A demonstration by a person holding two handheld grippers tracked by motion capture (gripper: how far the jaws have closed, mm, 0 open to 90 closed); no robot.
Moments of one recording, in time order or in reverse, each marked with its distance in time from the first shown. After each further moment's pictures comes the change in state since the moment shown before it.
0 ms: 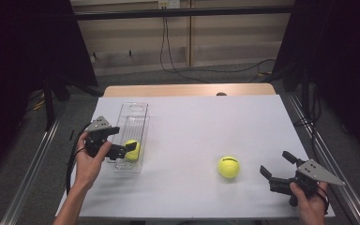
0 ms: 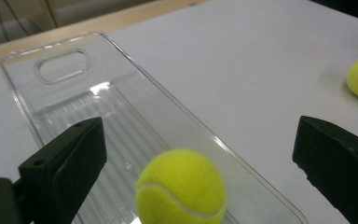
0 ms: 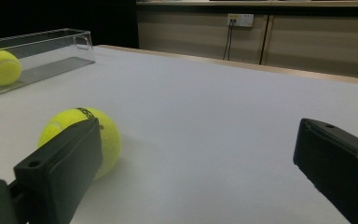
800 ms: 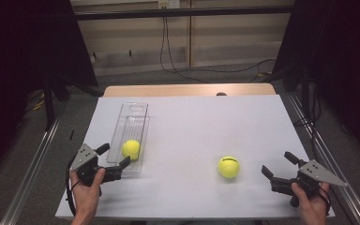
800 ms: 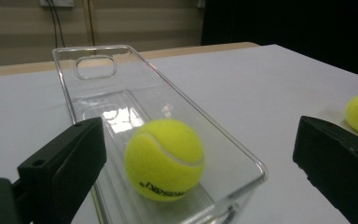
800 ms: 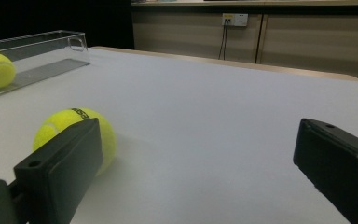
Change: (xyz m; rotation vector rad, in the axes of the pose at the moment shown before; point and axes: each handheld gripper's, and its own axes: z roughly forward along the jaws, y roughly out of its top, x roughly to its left) left arm -0.034 -0.067 -0.033 -0.223 0.074 -0.088; right arm -0.002 -0.001 -0.003 -0.002 -0.022 0.016
